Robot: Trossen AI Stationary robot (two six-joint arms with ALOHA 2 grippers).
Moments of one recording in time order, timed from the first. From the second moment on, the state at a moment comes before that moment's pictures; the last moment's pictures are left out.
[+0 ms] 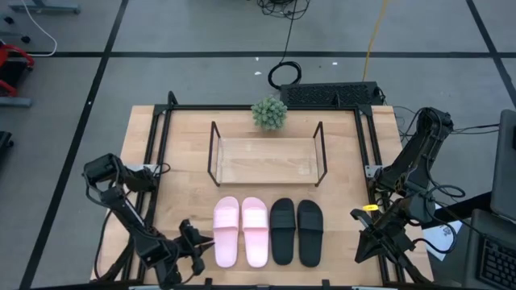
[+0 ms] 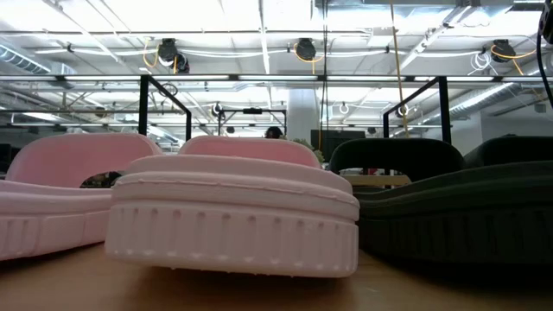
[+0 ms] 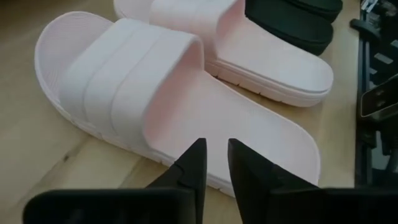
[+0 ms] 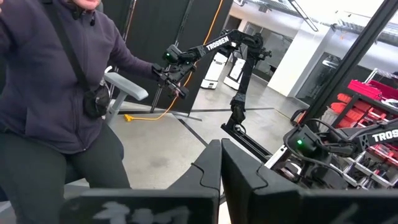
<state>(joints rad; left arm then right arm) -1.04 1.74 0.94 -0.42 -0.86 -1.49 1.06 0.92 0.68 0.21 0.29 -0.35</state>
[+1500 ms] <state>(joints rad) -1.03 1.75 0.94 -0.47 -0.89 -1.64 1.01 1.18 0.68 0.39 0.42 -0.30</state>
